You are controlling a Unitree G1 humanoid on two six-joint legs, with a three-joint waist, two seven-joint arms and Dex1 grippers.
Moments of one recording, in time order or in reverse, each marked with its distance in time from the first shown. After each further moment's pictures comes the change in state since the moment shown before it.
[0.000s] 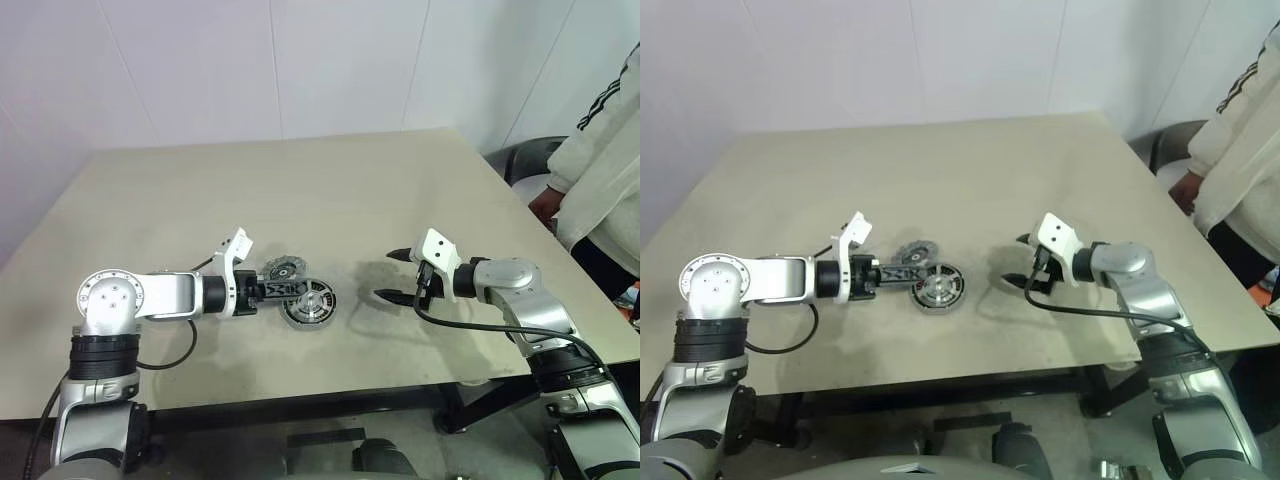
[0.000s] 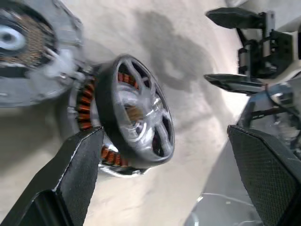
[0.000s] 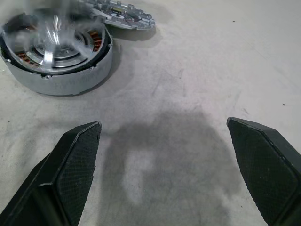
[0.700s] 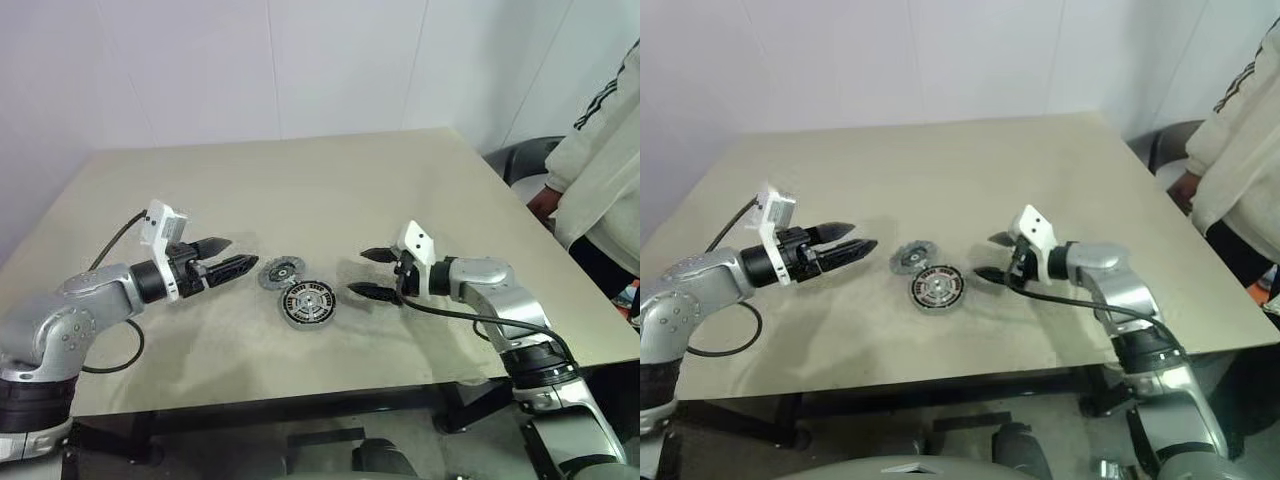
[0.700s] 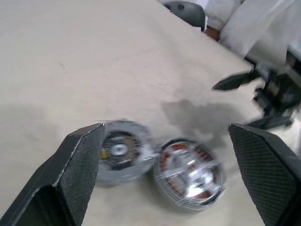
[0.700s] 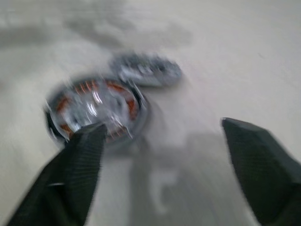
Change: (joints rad) left arm 0.276 0.252 0.004 -0.254 0.517 -0.700 -0.641; right arm -0.046 0.149 0.003 -0.066 0.104 0.181 -0.016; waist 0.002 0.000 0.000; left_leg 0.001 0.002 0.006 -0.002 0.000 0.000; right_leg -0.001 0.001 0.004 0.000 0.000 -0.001
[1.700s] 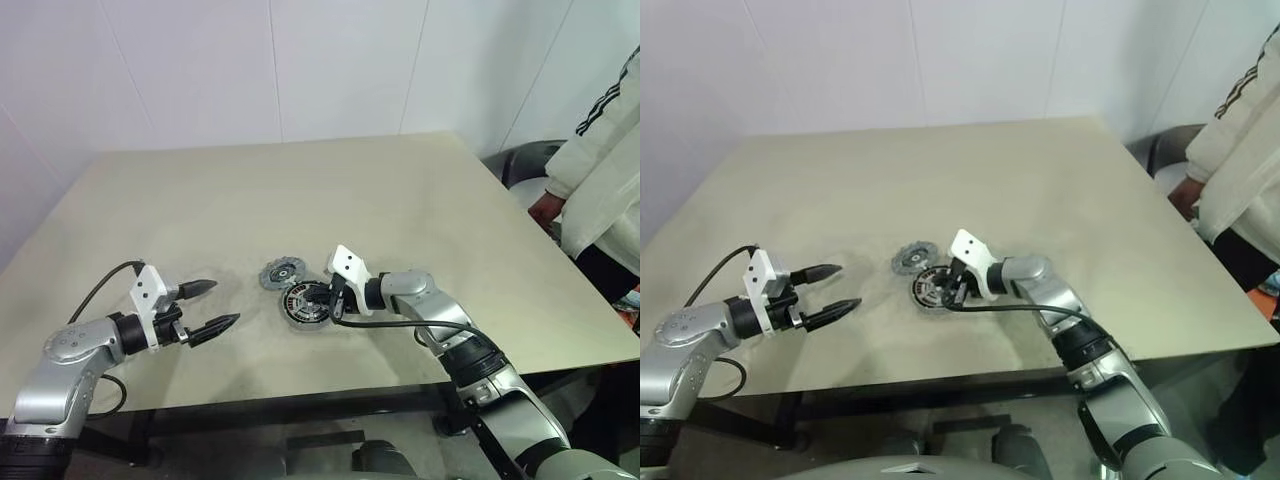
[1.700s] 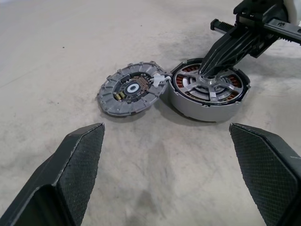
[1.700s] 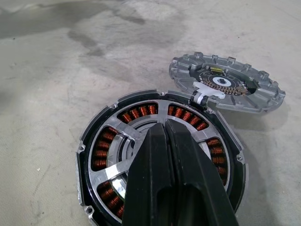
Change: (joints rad) left arm 0.274 -0.056 -0.018 0.144 0.368 -0.539 -0.312; right arm -0.068 0.188 0.224 0.148 -0.125 -0.020 -0.083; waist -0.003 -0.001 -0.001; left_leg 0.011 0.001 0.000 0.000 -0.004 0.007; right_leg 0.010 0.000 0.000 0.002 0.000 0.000
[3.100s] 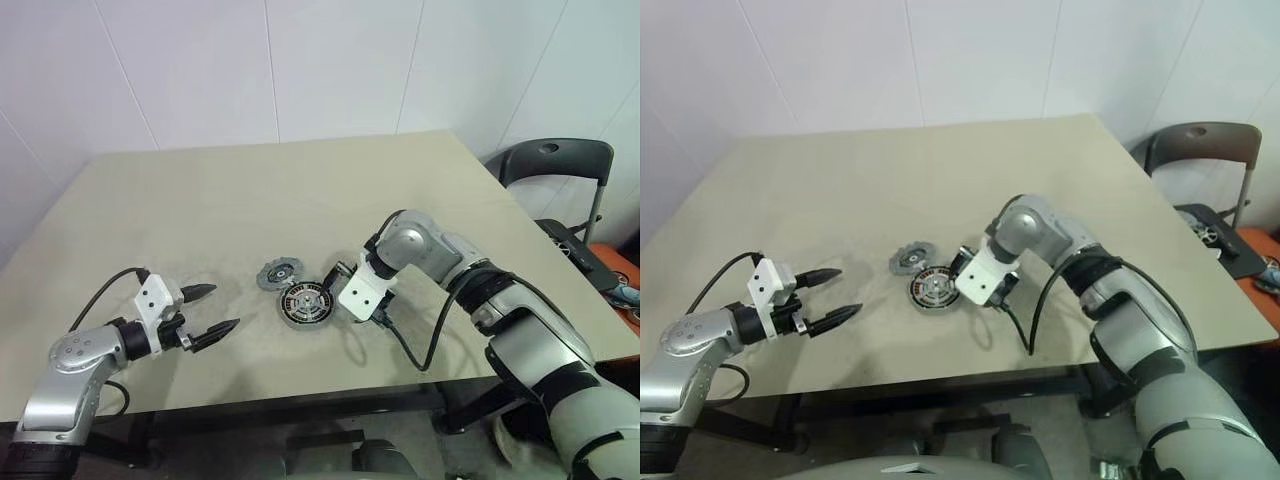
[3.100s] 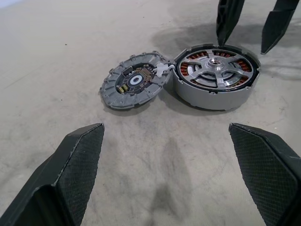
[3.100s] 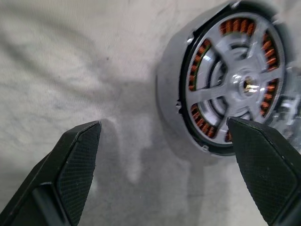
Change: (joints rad) left arm 0.026 -0.036 -0.003 0.016 0.088 -0.086 0.019; right arm -0.452 -0.136 0.314 0.484 -0.482 -1.111 0.448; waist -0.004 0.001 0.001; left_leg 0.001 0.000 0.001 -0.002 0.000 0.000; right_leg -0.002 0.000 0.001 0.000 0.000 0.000
